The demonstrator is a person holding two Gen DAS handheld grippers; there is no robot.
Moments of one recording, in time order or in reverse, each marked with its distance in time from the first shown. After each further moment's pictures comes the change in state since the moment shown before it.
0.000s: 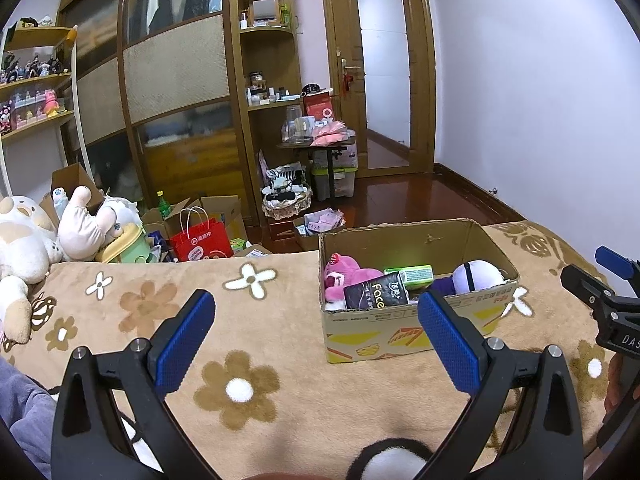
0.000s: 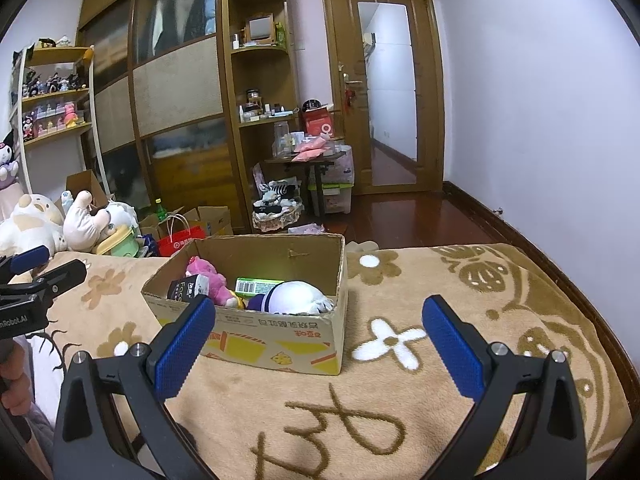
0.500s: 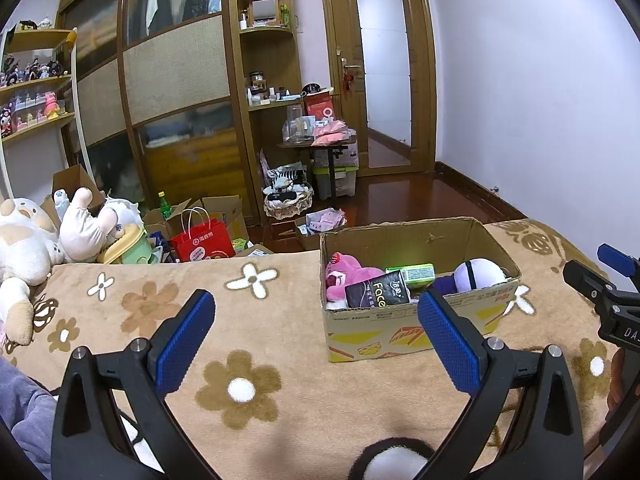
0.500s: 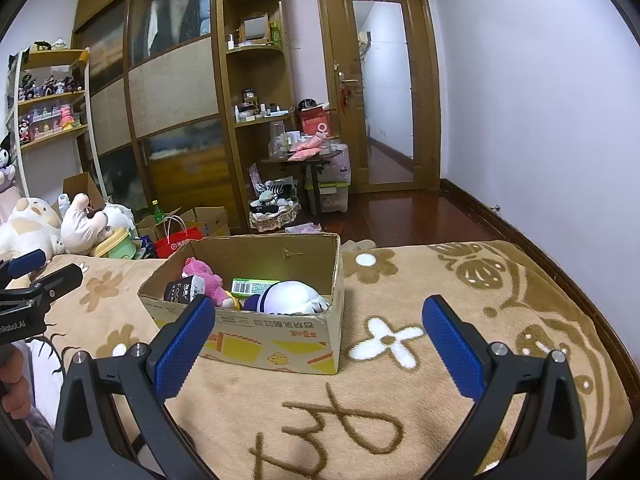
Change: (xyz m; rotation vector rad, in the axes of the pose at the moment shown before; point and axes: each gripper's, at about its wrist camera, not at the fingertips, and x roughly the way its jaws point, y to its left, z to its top) left arm -0.002 0.001 0.000 0.005 0.001 0.005; right arm 0.001 -0.003 0.000 0.009 0.004 -0.007
